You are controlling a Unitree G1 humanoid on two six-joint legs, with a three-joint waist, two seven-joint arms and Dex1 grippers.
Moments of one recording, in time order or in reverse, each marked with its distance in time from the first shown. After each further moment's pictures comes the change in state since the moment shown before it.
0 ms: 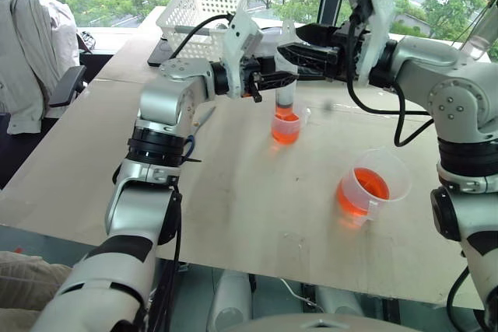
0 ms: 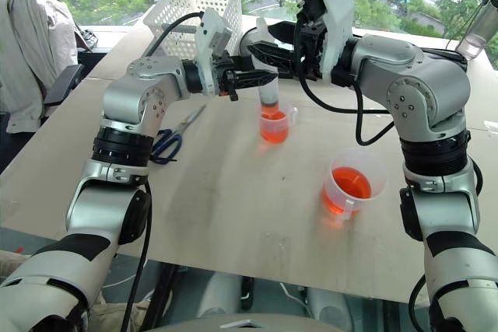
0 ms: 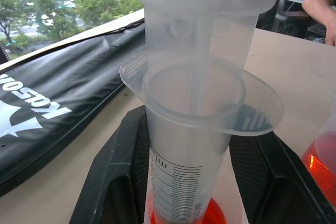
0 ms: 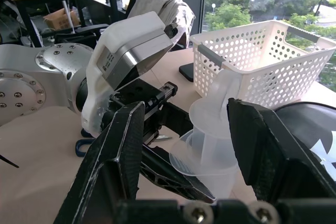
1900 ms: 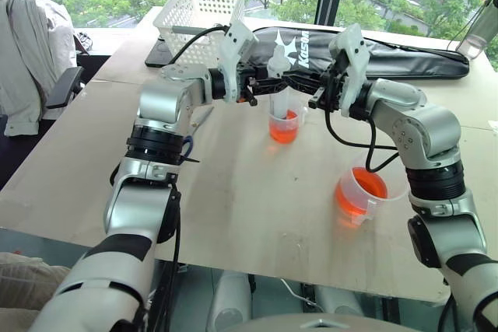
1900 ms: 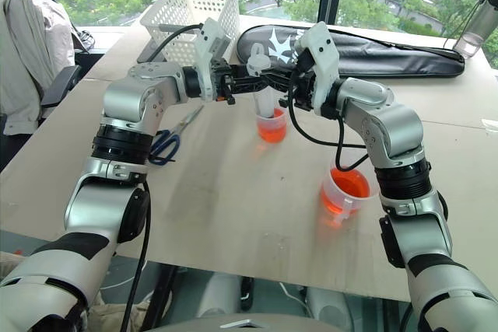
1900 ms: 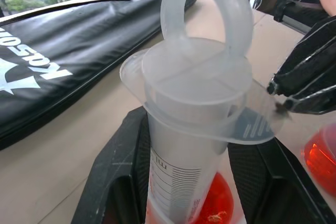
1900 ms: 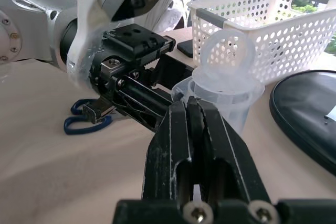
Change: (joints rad) left arm -0.015 0.007 0.005 0.071 0.018 0.076 0.015; right arm 0.194 0.141 0.024 0.051 -0.256 -0.157 0.113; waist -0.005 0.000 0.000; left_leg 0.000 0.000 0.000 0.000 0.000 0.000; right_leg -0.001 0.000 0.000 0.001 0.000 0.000
